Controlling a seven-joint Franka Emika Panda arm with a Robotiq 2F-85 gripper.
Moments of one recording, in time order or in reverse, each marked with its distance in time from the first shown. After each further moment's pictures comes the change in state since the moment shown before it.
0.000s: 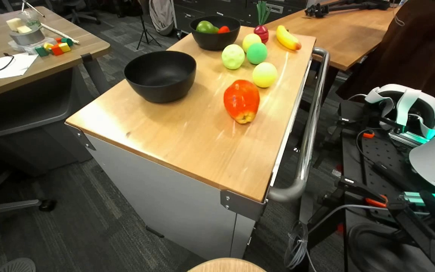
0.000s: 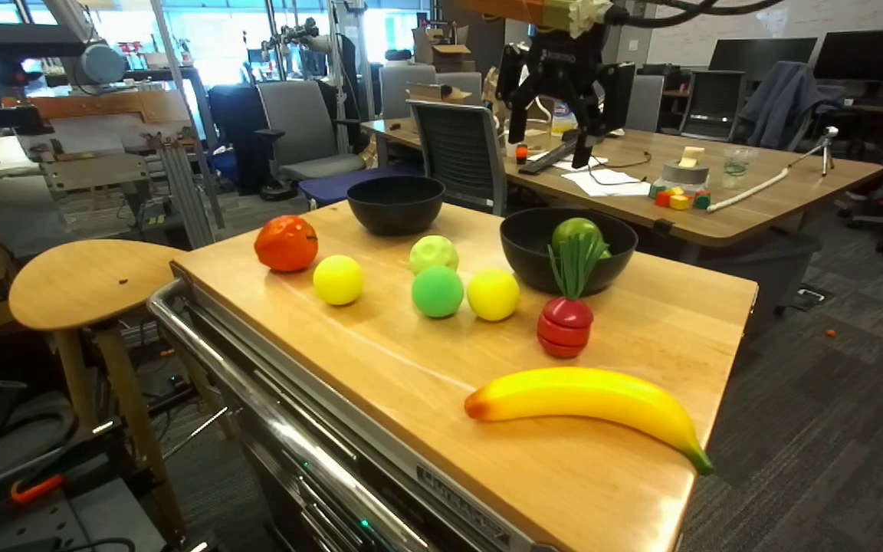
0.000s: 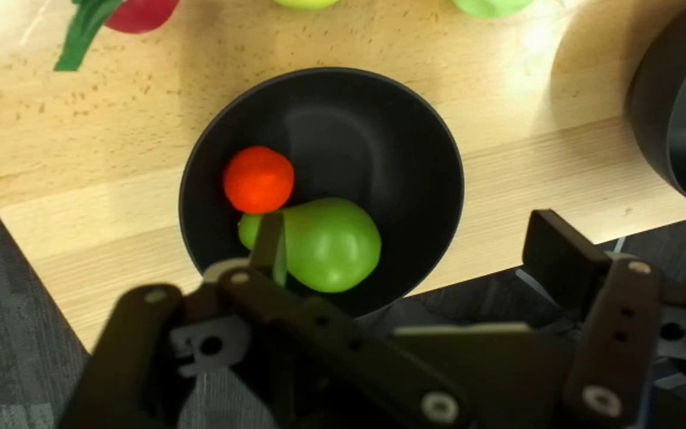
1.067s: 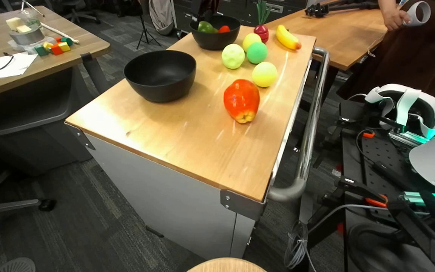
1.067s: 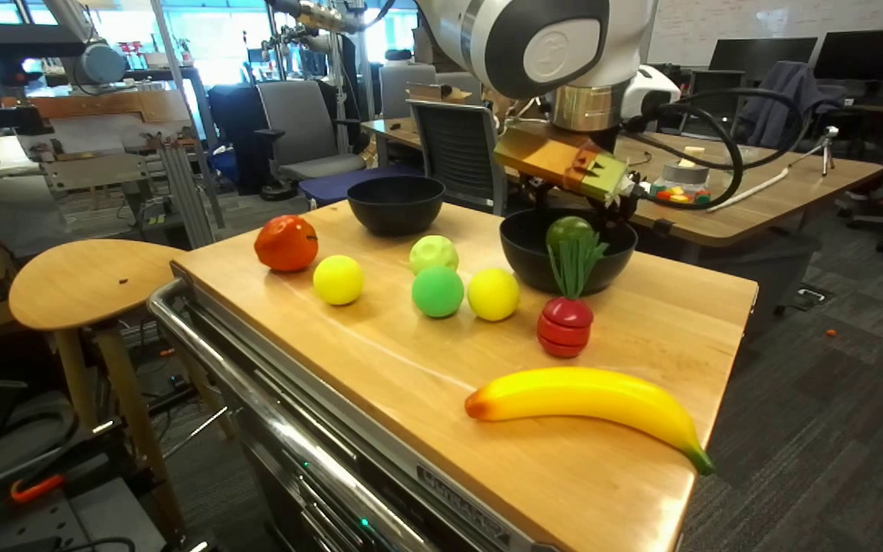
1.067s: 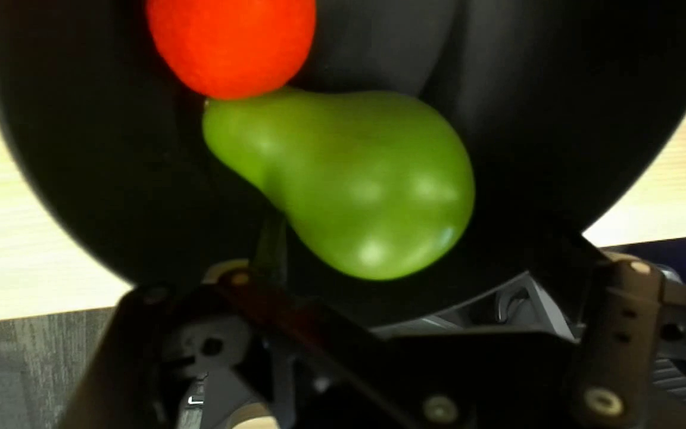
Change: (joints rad) arm -0.092 0.223 0.141 -0.033 0.124 0.489 -0.301
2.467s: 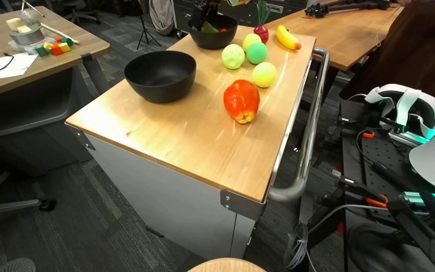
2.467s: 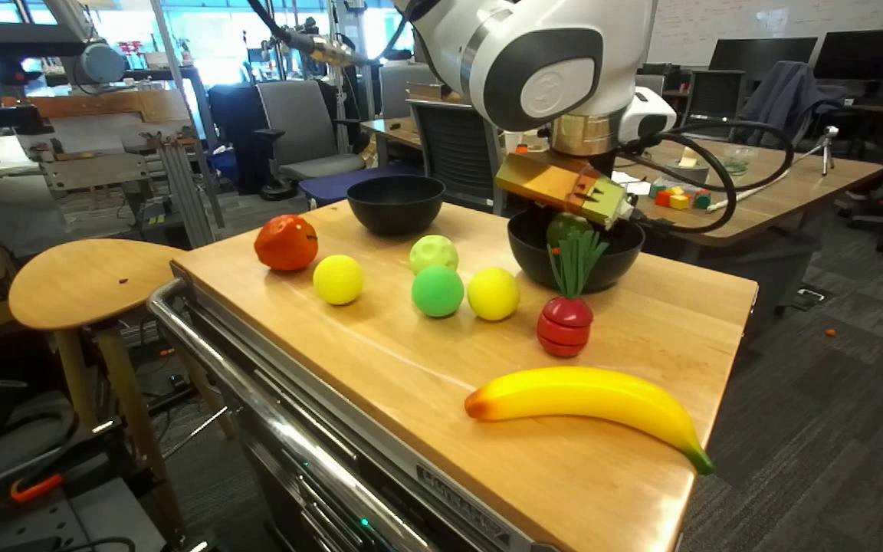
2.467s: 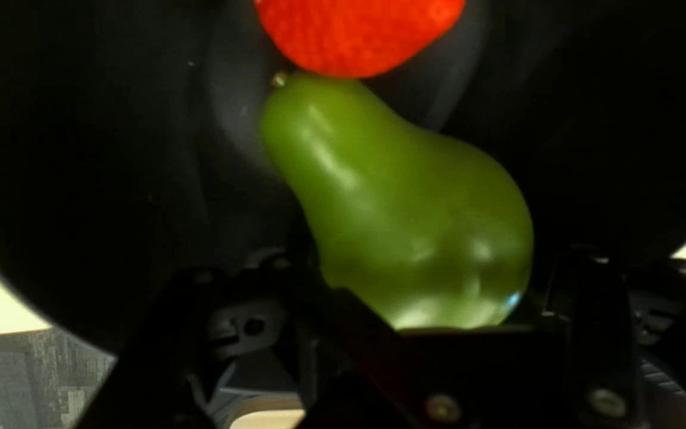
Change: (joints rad) arm -0.042 0.034 0.058 -0.018 -0.023 0.091 -0.013
